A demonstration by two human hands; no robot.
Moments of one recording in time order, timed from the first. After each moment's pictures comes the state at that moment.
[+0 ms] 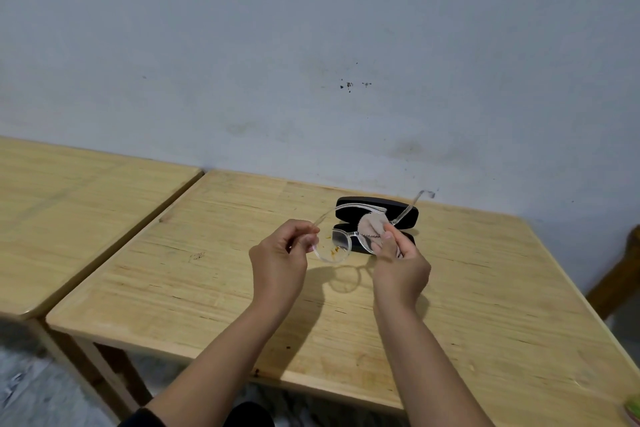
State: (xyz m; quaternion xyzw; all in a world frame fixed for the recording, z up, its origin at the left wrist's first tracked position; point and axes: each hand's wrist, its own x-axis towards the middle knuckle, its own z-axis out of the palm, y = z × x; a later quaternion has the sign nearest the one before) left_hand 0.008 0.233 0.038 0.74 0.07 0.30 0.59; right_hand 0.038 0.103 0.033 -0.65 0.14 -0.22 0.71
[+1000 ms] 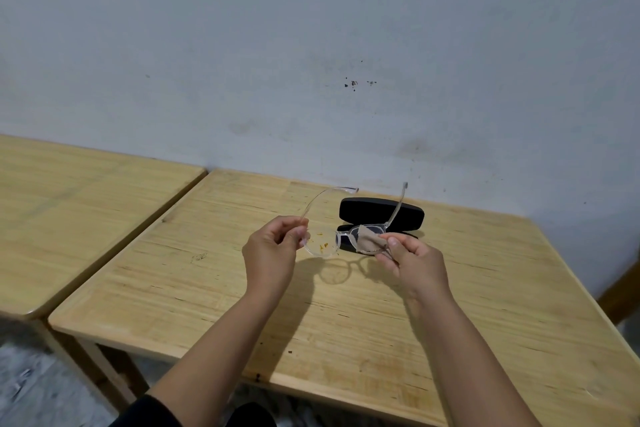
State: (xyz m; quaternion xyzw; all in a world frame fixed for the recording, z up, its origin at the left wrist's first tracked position) left_hand 0.026 0.248 0.035 0.69 0.14 0.26 0.66; right_hand 0.050 0.068 0.043 -0.66 0.08 0.00 0.75
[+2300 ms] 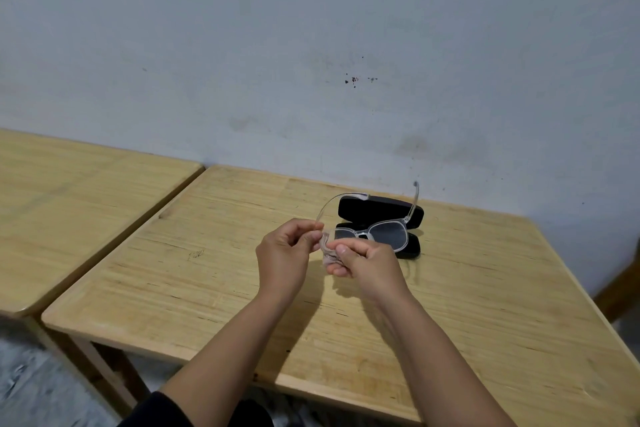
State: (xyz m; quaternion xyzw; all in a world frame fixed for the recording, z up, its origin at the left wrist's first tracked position) left_hand 0.030 0.233 0.030 0.69 0.09 0.24 0.68; right_hand 0.030 0.113 0.052 -0.75 -0.04 0.07 0.66
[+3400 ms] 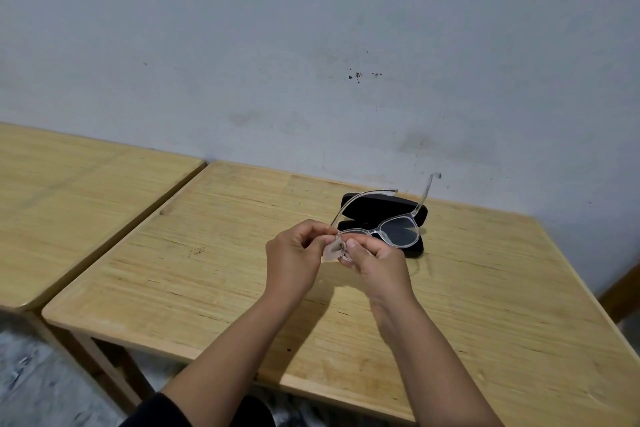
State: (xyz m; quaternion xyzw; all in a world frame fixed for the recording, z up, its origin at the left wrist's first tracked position) left_hand 0.026 0.227 0.034 0.77 0.05 0.24 0.59; right_hand 0.037 0.113 0.038 -0.68 0.01 0.04 0.73
